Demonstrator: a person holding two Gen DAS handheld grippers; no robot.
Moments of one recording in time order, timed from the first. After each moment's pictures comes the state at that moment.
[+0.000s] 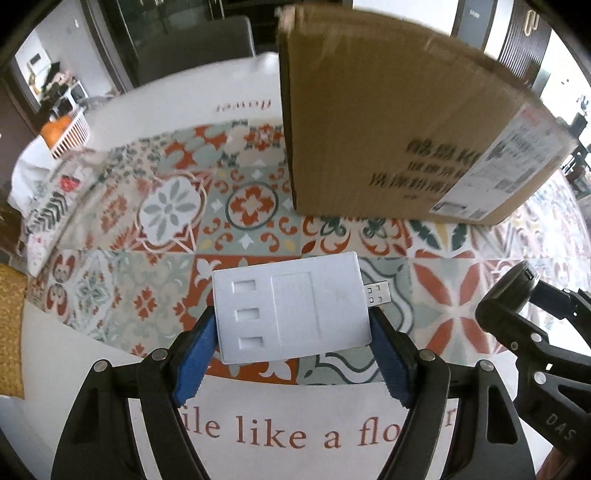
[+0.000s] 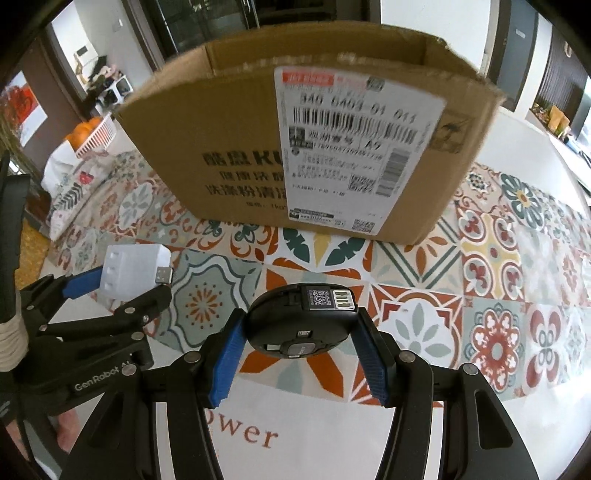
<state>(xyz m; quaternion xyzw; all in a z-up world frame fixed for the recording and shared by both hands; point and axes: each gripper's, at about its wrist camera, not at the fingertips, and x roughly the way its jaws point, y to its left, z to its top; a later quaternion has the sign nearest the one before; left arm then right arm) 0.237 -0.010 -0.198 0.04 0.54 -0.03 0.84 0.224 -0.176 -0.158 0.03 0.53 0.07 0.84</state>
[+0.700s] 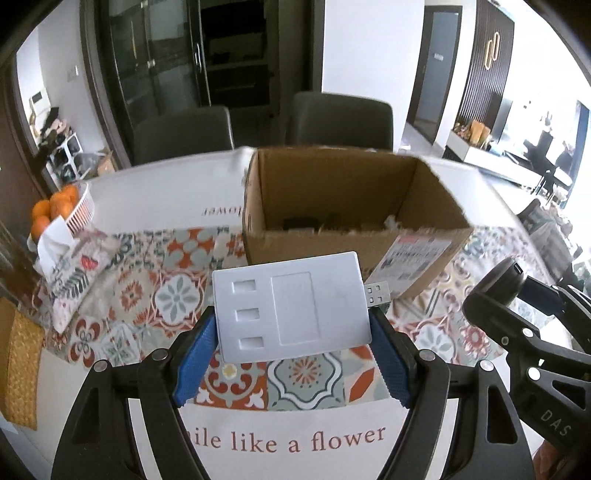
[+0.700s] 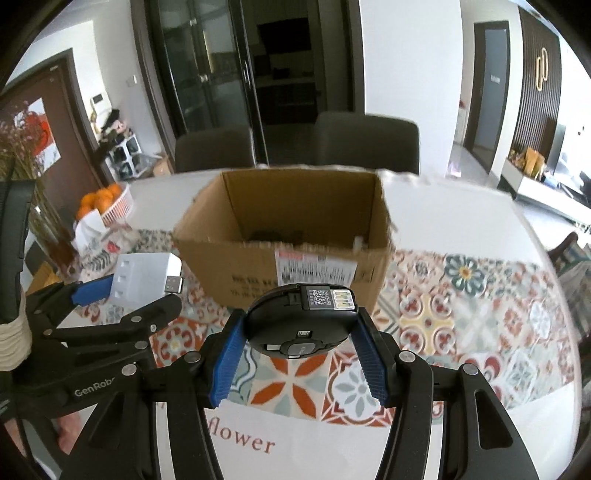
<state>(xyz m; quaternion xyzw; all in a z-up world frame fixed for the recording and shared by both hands) 0.227 -0.030 -0.084 0.04 0.44 -0.08 0.90 0.191 -0.198 -0.041 0.03 0.40 0.05 0.91</state>
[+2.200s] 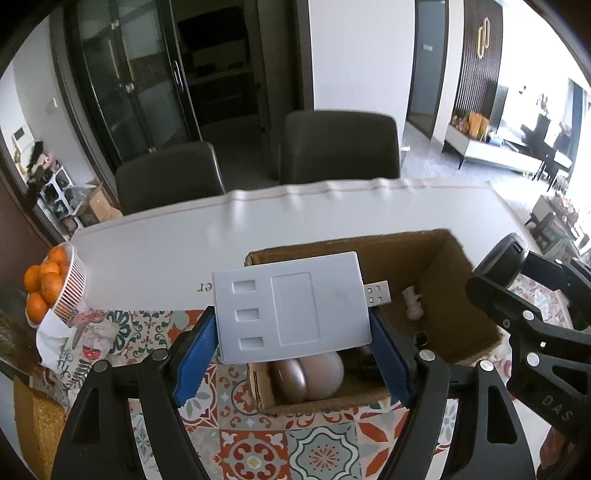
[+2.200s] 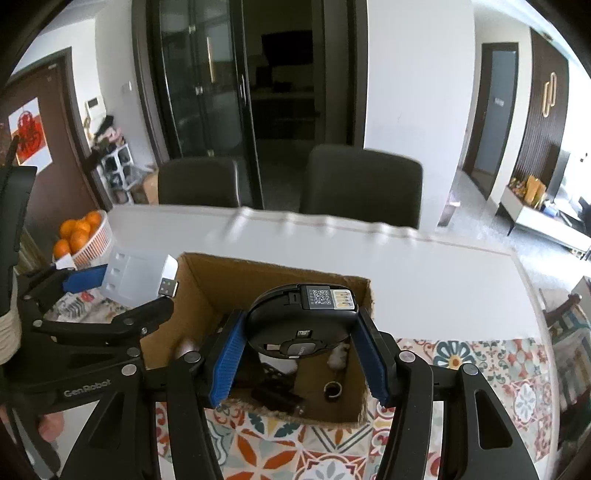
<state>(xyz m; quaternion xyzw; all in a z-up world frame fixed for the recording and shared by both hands) 0.356 -0.057 -0.056 0.08 0.44 -0.09 0.89 0.316 -0.213 -0.008 0.00 0.39 0.05 0.92</state>
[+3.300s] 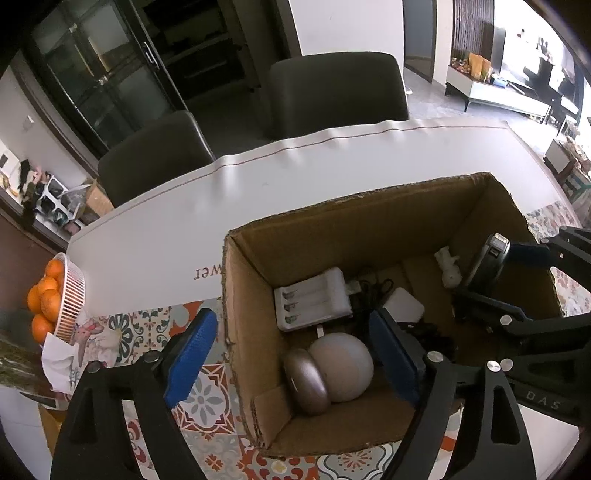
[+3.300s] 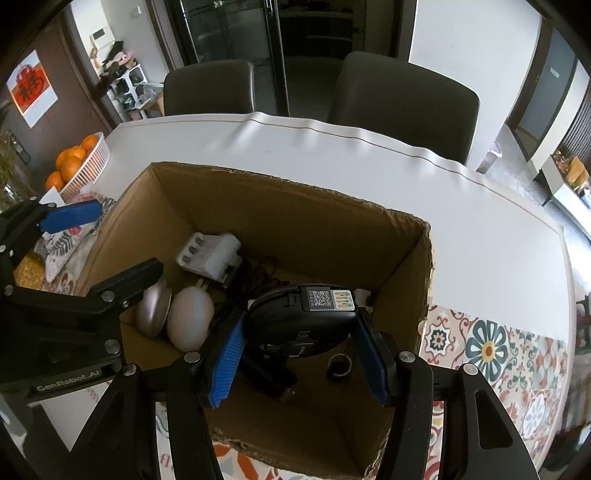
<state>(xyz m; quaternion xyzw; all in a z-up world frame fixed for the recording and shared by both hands) 0.395 -0.074 -0.100 0.16 0.51 -0.08 0.84 0.384 -0.214 -0.082 -0.03 0.54 0.11 0.83</state>
